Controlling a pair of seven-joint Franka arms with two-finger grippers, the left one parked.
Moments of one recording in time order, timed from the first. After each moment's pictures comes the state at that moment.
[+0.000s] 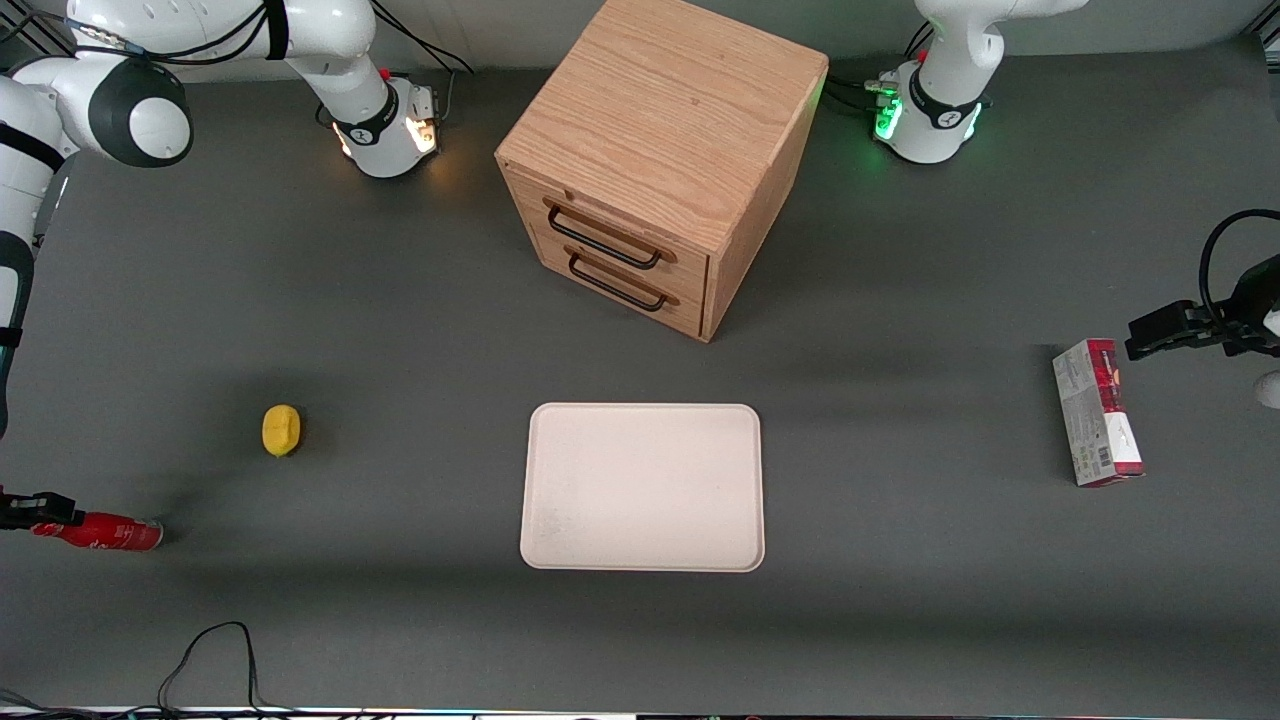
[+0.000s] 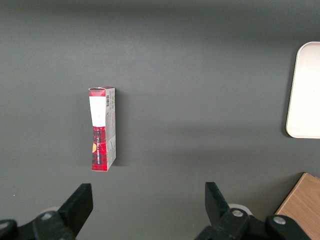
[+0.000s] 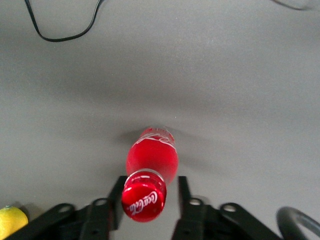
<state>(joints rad) -0.48 1.01 0.12 -0.81 -0.09 1.86 -0.51</state>
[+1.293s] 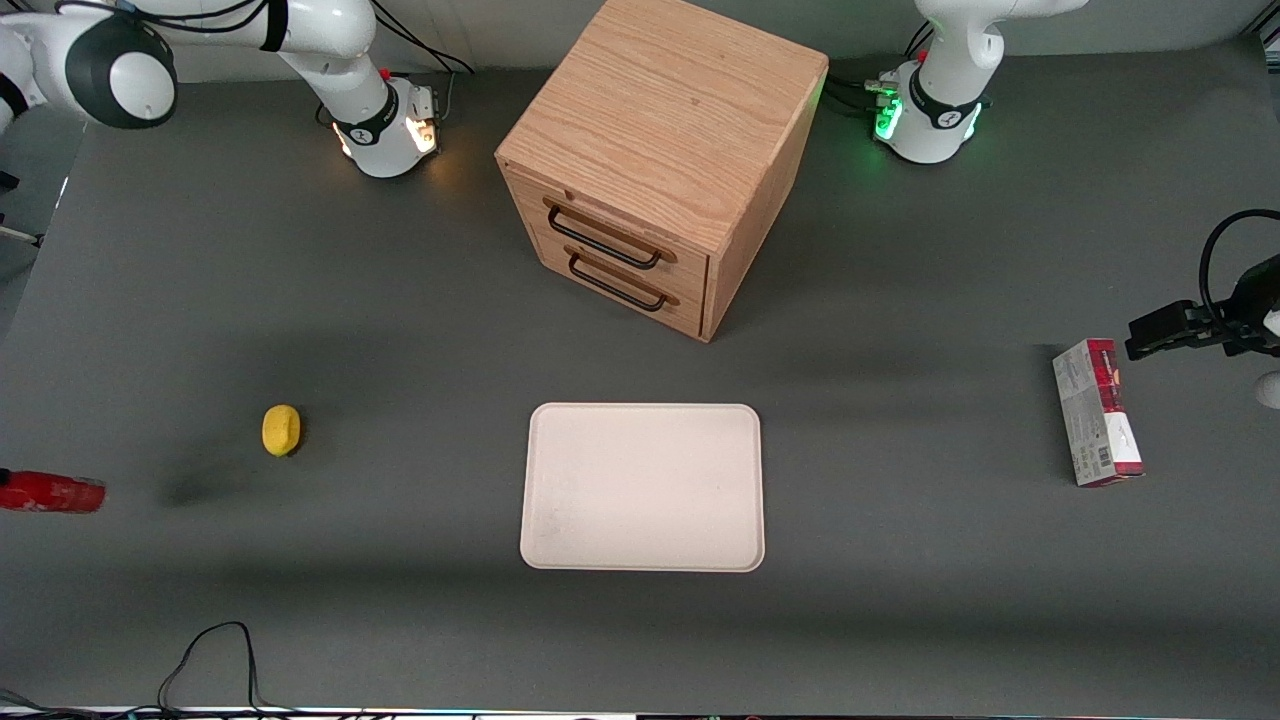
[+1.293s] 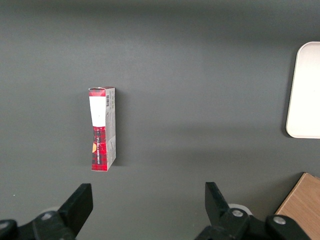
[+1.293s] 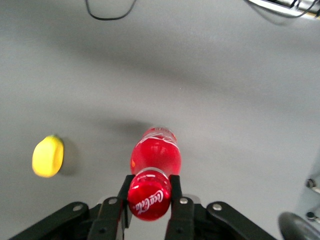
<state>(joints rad) -0.48 0.80 0.12 -0.77 -0.12 1.59 -0.67</state>
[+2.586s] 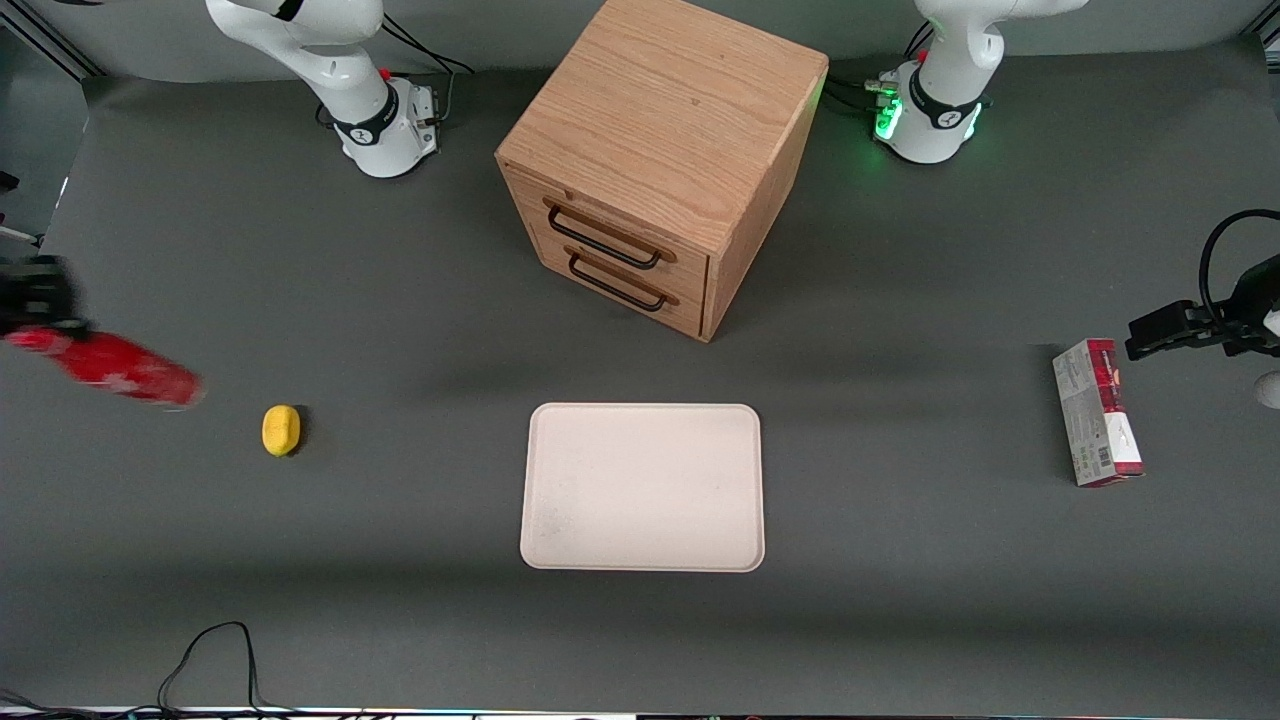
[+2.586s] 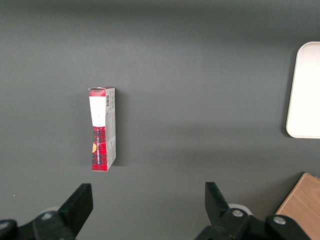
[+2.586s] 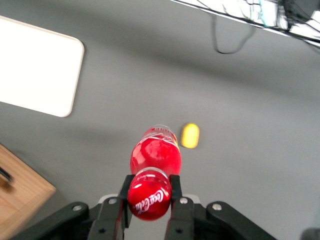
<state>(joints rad) 0.06 0.43 0.15 -0.79 -0.12 1.22 -0.07</state>
